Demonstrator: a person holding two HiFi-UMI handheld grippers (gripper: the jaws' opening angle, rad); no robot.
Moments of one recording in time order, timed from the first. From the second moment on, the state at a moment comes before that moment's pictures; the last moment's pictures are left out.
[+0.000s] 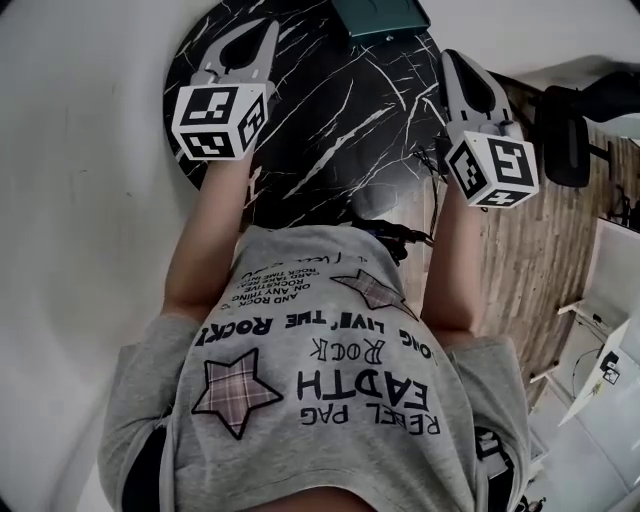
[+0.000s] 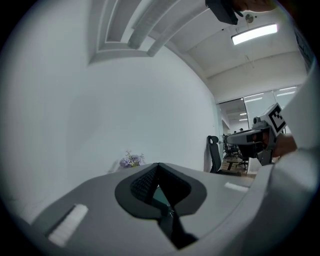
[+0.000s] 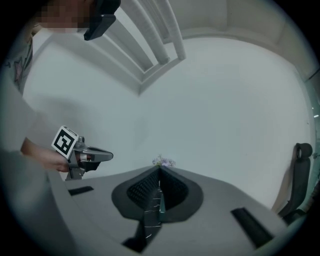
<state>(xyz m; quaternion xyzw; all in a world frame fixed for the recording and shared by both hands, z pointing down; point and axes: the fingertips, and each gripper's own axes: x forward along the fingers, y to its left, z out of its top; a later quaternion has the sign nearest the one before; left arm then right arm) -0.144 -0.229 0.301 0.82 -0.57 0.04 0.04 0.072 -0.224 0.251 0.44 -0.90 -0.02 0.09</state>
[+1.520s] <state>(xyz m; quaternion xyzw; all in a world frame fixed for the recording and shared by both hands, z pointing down) -0.173 -0.145 0.242 0.84 -0.54 0.00 -0.02 0.068 -0.134 0.213 0.46 -0.89 -0.02 0.04</state>
